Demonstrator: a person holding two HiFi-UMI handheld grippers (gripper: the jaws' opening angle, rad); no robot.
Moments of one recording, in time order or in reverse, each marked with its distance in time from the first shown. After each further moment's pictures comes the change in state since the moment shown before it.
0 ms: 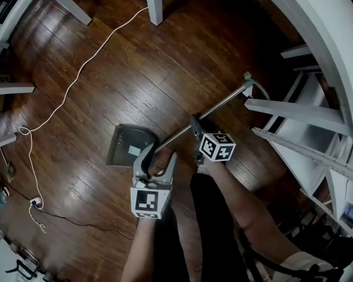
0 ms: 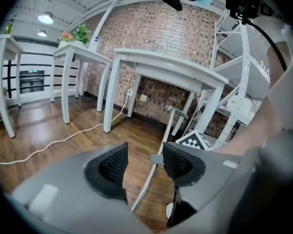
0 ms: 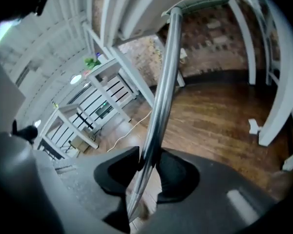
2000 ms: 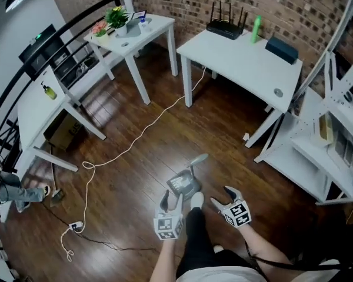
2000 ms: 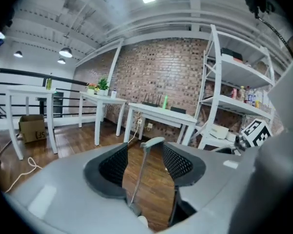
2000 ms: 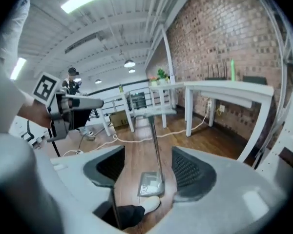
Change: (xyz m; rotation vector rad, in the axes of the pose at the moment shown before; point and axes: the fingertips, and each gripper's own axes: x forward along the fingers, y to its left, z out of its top) left arm -0.415 -0.072 0.067 -0.017 -0.206 0.150; right arm -0.437 0.297 -0.089 -0.600 -0.026 0.115
